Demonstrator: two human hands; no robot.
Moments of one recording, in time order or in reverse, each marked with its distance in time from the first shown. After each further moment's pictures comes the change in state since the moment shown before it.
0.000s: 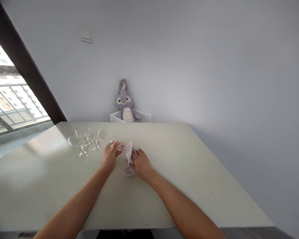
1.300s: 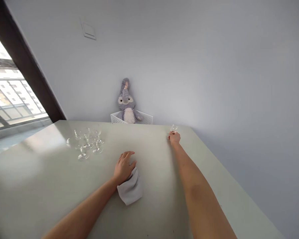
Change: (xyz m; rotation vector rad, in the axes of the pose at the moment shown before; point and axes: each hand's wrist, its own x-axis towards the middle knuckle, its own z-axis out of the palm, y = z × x) left_hand -0.011 -0.045 -0.007 1.090 -0.332 0.646; right_hand 0.038 0.245 -0.006 0.554 0.684 1.177
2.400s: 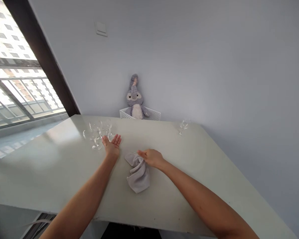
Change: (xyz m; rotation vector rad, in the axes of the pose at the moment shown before) left_hand 0.042 -0.050 -0.053 -1.369 0.785 -0.680; right_hand -0.223 -0.069 0.002 -0.758 -1.064 -0.391
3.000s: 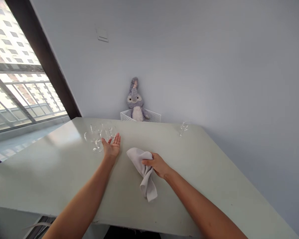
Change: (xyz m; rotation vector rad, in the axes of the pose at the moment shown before) left_hand 0.014 0.009 0.001 -0.415 -0.006 -0.226; right_hand -0.030 0.001 0.010 1.194 -0.085 0.000
